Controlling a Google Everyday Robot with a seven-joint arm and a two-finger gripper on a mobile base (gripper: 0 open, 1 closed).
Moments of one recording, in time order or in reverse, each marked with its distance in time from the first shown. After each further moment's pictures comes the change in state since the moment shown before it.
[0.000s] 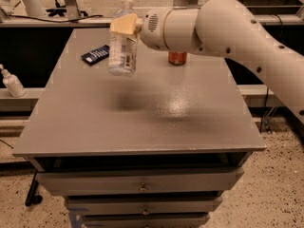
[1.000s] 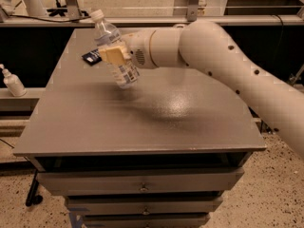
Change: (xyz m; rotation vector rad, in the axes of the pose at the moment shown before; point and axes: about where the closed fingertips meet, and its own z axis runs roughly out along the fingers) arm -0.048 -0.004 0.024 0.051 -0.062 -0.700
